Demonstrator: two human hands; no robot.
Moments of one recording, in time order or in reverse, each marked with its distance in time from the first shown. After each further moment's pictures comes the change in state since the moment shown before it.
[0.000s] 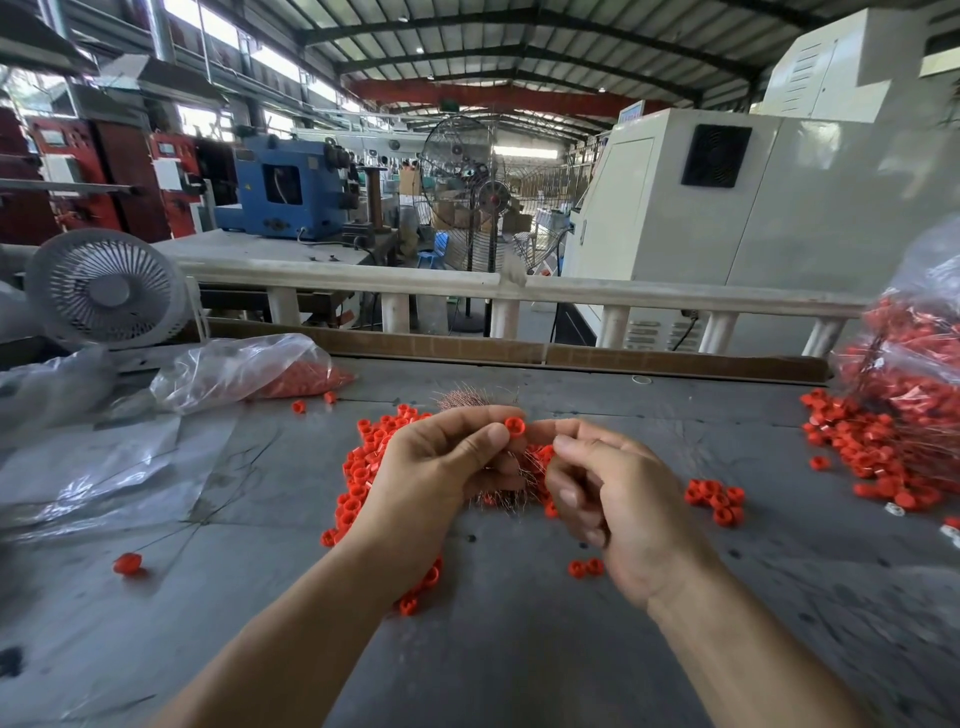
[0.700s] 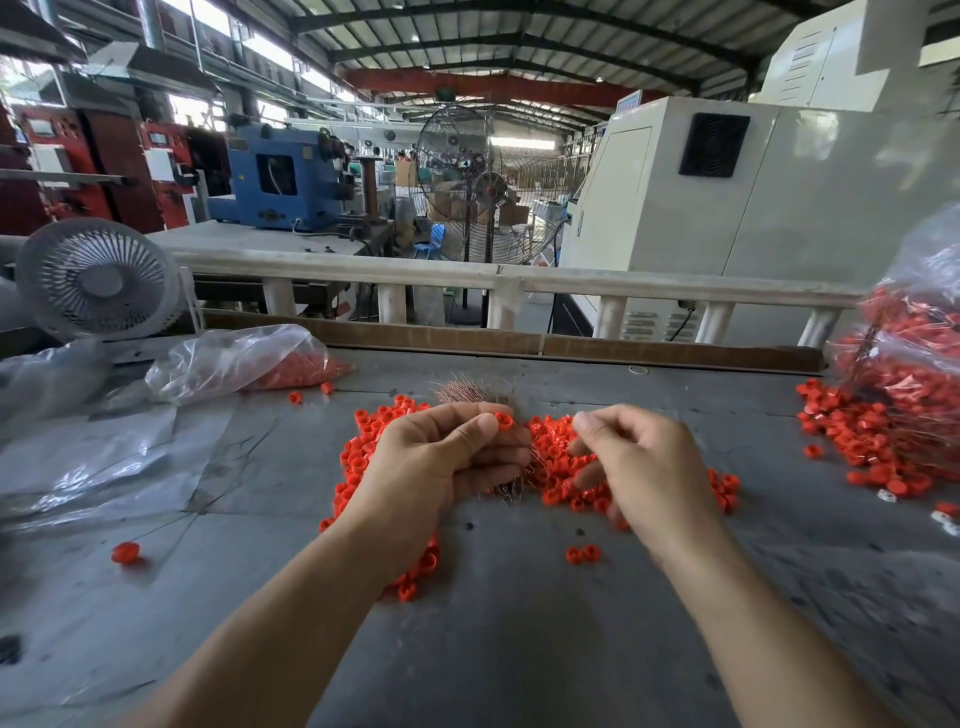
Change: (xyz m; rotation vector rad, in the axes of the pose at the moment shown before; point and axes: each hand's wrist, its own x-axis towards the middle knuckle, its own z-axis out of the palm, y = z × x) left_hand 0.001 0.001 -0.002 -0.097 0.018 -0.126; right_hand 0.009 0.003 -0.024 -0.607 0.369 -0.137
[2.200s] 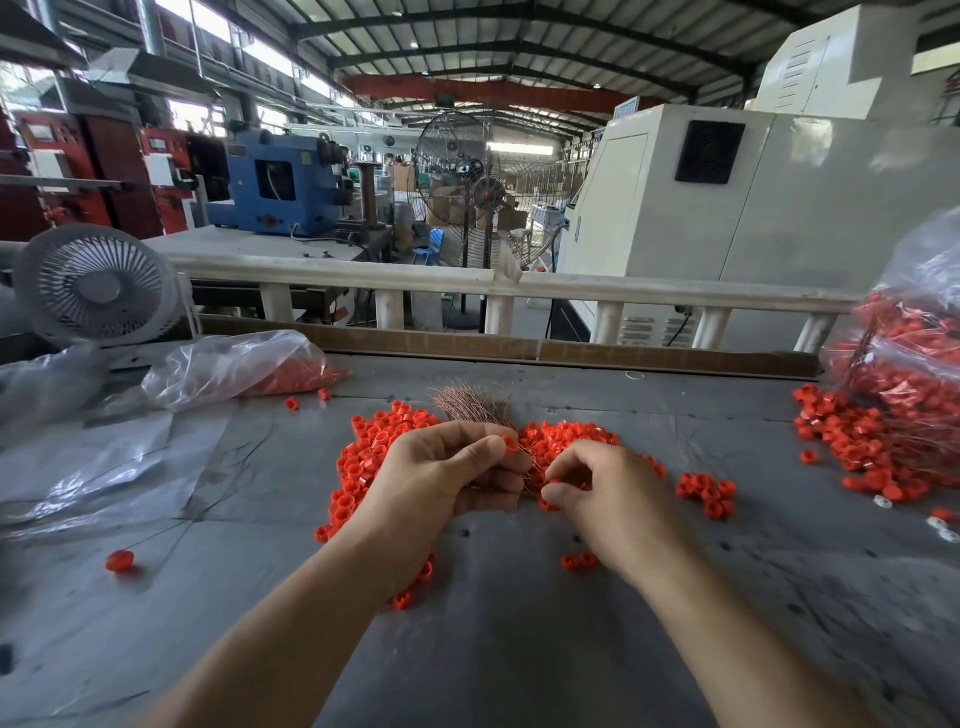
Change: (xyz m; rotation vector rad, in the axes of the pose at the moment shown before) left_hand 0.001 -0.009 -0.001 0.143 0.011 -0.023; right_hand 0.003 0.024 0.015 -0.344 -0.132 -0.118
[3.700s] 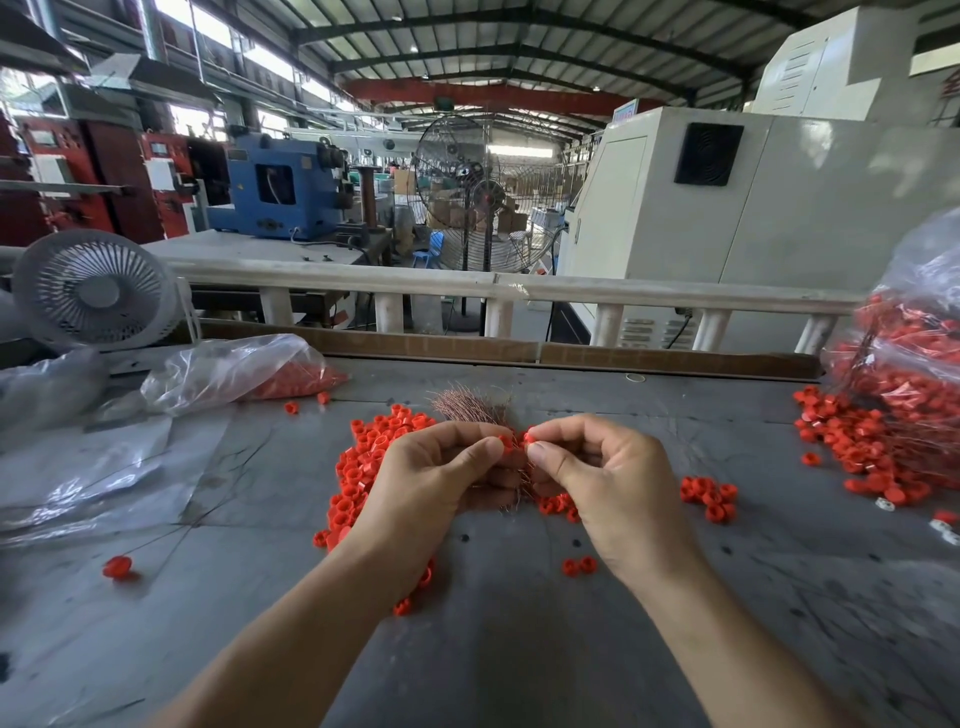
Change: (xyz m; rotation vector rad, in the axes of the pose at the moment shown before) left_hand 0.001 -0.004 0.002 0.031 0.069 0.062; right_hand -0.013 -0.035 -0.010 0.624 0.106 -0.053
